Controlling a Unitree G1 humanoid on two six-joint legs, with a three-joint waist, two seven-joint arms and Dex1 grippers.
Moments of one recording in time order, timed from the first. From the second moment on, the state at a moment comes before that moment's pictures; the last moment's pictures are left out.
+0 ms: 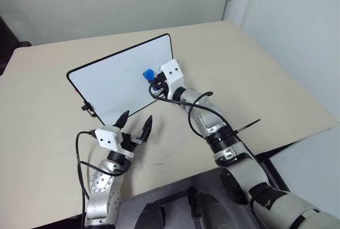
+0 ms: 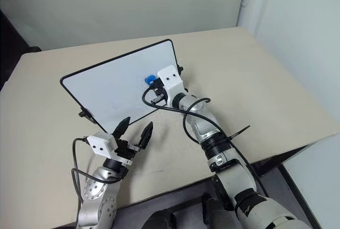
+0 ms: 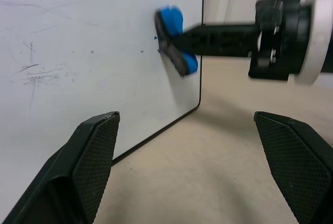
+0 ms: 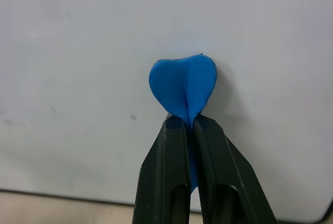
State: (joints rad) left arm 0.08 0.16 0.11 -0.14 -0.34 -0.19 -0.41; right arm -0.94 0.12 0.16 0.48 0.08 0.34 0.38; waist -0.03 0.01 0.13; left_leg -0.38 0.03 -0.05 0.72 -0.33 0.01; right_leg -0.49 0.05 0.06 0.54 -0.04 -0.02
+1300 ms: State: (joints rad) left arm 0.09 0.15 0.09 -0.15 -0.35 -0.18 -0.42; right arm -0.99 0.11 0.17 0.39 0.06 0.52 0.38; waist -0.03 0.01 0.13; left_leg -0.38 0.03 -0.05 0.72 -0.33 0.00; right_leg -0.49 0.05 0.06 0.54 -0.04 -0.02
